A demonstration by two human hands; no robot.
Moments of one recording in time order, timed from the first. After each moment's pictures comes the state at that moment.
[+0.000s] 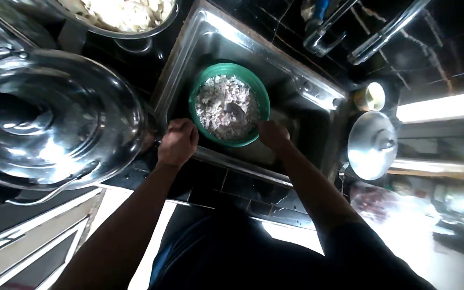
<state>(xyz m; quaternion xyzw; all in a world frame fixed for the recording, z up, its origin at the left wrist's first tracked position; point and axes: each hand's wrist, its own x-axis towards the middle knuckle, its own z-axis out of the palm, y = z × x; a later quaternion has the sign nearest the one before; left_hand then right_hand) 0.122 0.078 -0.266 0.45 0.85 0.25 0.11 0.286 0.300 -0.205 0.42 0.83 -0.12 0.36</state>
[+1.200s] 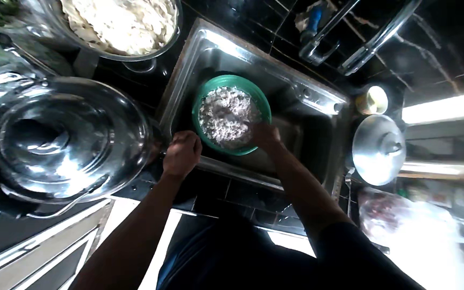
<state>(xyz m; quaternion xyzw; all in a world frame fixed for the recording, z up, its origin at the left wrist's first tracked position) 0.122 0.079 -0.258 0.44 0.86 0.23 0.14 0.260 0.295 -0.207 0.41 0.85 -0.15 0.30</state>
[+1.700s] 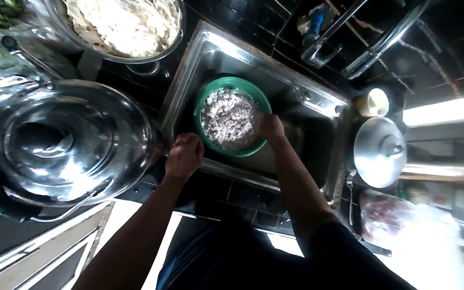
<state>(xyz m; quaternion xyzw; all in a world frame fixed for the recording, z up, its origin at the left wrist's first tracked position) 0.123 0.080 -0.259 0.45 0.85 0.23 0.12 0.252 0.325 -0.213 0.52 0.80 -0.24 0.16</state>
